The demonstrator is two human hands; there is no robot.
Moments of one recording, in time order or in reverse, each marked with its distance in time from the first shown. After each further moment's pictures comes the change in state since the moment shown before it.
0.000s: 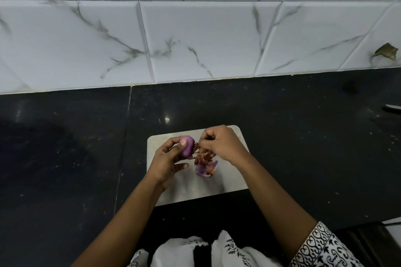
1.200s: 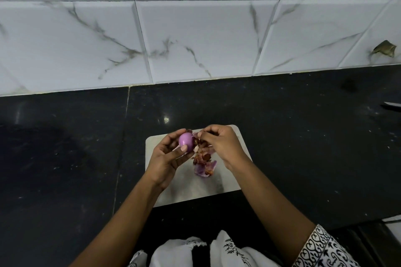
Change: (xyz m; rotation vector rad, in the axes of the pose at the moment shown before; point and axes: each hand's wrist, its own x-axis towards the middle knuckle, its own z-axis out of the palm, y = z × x) left_hand 0.005 -0.001 -0.003 -0.201 -0.107 0.116; right_hand -0.007 -0.002 0.005 0.485 0.122 0.092
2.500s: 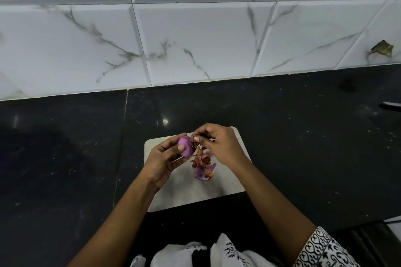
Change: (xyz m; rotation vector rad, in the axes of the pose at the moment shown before) left_hand 0.010 0.007 -0.005 0.072 0.023 -0.106; right_hand 0.009 0.008 -0.007 -0.375 -0.035 -0.422
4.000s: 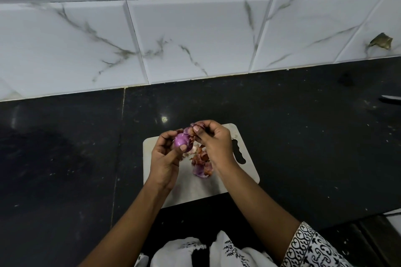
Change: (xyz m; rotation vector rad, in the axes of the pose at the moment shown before) left_hand 0.002 -0.020 0.011 -0.176 0.004 0.301; right_hand 0.002 0.004 0.034 0.600 0.305 0.311
